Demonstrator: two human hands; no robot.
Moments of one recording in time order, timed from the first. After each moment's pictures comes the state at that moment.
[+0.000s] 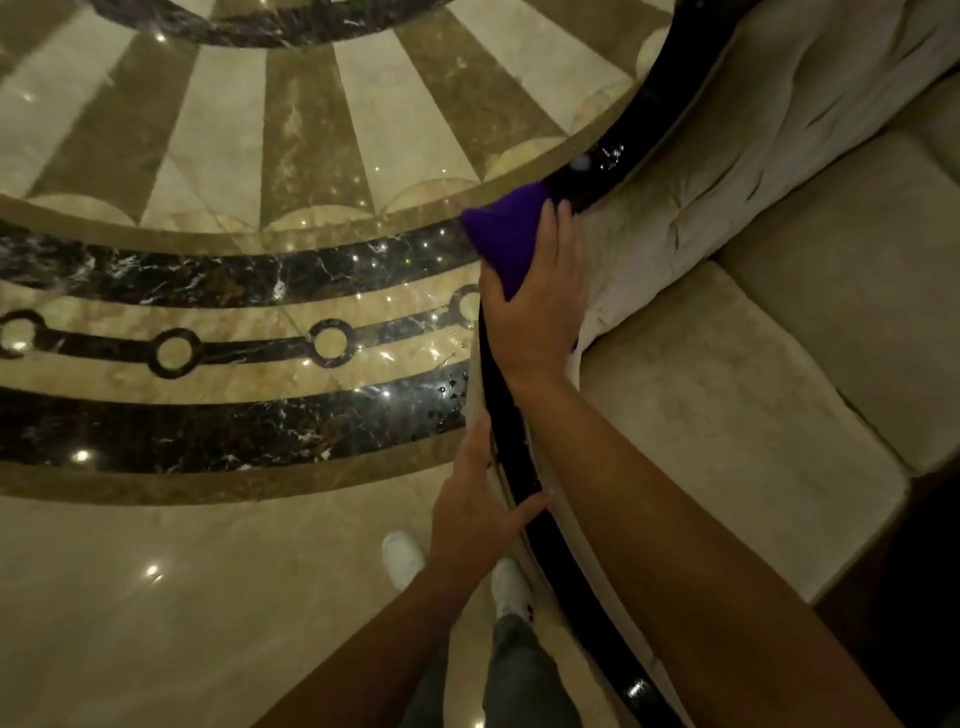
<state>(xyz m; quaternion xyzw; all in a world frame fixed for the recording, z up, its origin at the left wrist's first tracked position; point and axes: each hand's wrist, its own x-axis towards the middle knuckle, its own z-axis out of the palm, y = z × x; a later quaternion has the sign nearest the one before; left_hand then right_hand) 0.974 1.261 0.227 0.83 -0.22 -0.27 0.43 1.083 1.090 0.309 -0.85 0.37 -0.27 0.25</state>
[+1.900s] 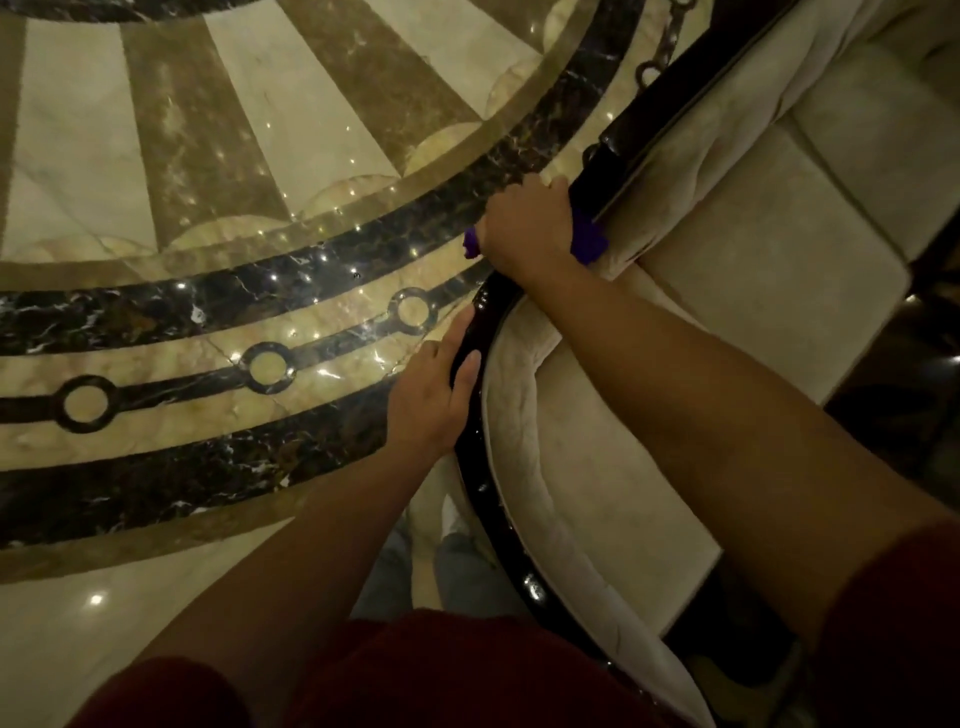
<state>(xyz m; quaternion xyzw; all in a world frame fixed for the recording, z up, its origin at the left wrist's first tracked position) 1.164 1.151 0.290 0.82 -0.34 -0.23 0.41 1.211 0.933 0.376 -0.95 0.28 0.13 -0.11</state>
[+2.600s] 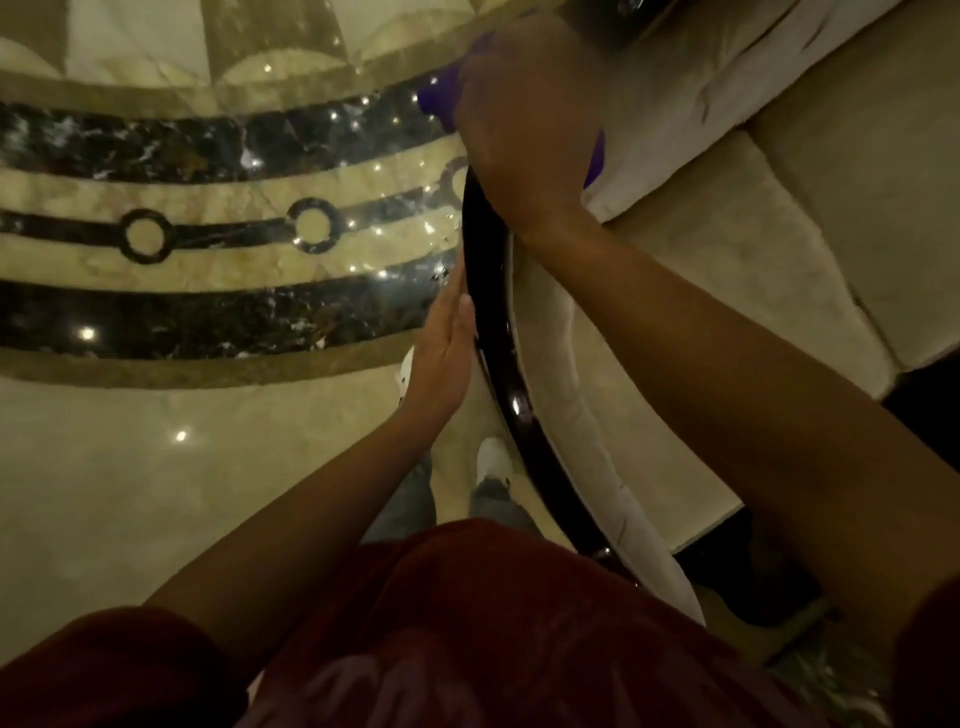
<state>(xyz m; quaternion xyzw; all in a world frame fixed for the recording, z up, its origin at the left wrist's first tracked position) 1.036 1.230 0.250 0.77 -0.08 -0.35 0.52 1.110 1.048 0.318 -0.92 0.24 -0.30 0.08</state>
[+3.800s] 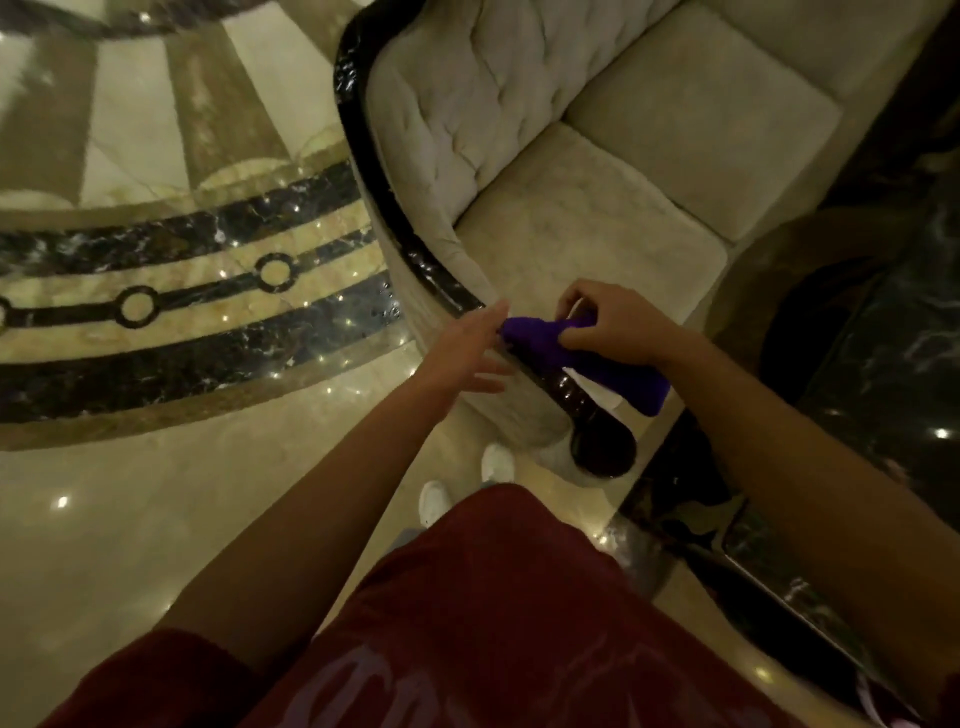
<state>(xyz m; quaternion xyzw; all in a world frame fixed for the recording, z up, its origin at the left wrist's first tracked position) 0.728 1.352 0.408 0.68 -0.09 -0.55 0.47 0.596 1.169 0.444 -0.84 0.32 0.15 0.41</state>
